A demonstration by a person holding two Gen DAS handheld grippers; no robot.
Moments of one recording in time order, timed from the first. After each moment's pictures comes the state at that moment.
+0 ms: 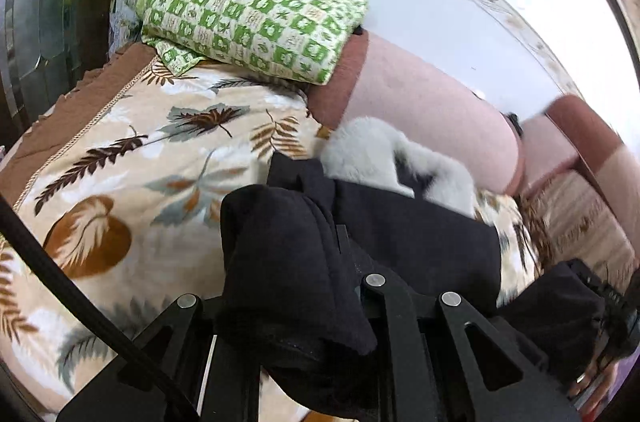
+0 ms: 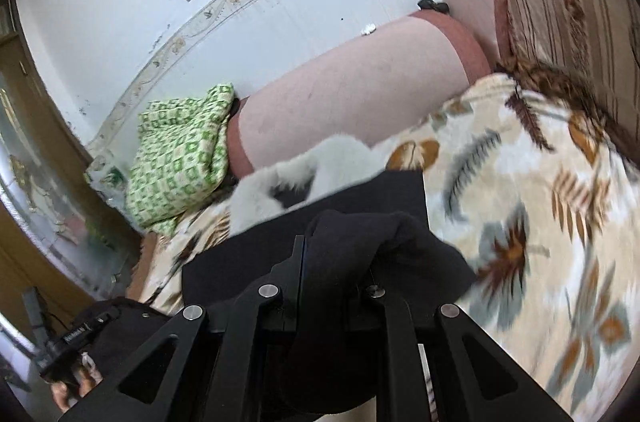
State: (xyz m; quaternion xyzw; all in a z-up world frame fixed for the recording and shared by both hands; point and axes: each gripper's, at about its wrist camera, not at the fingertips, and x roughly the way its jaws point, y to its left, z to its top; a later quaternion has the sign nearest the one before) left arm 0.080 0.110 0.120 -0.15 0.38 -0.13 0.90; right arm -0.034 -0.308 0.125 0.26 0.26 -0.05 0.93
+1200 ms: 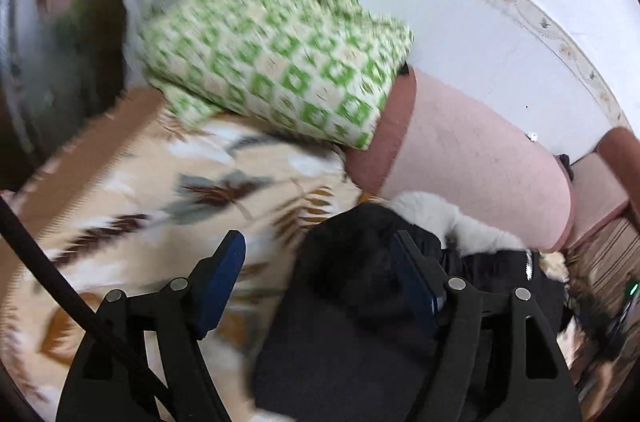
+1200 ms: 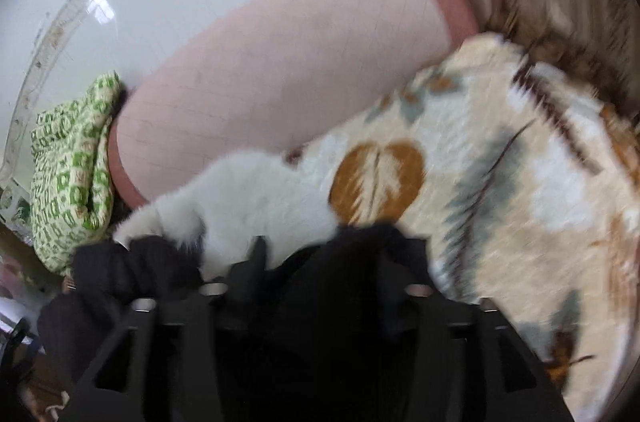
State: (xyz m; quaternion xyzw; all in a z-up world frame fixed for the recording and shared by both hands) left arm 0.179 0.101 0.139 -0.12 0.34 -0.04 0.93; right arm 0.137 -0.386 0.064 0.26 0.32 -0.17 0.89
